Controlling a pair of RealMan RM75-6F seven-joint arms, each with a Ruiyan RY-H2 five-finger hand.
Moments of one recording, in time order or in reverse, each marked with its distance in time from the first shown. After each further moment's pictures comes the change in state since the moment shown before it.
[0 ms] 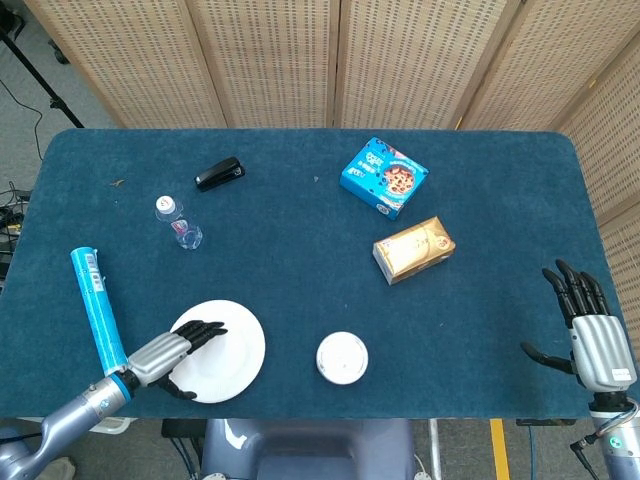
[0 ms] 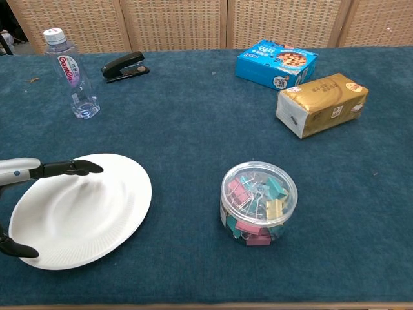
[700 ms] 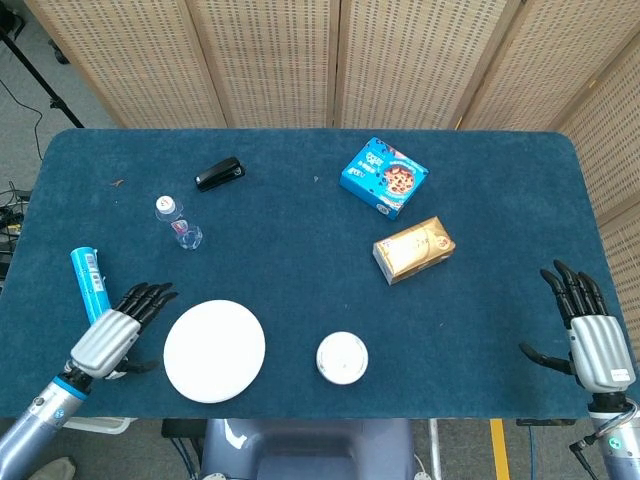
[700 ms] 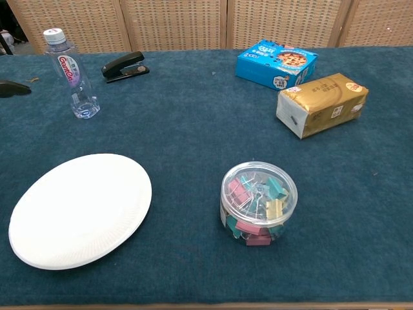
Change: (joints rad) left arm 0.184 0.125 -0.083 -0.116 -0.090 0.295 0.365; right arm 0.000 0.002 -0.003 -0.002 -0.012 0.004 0.006
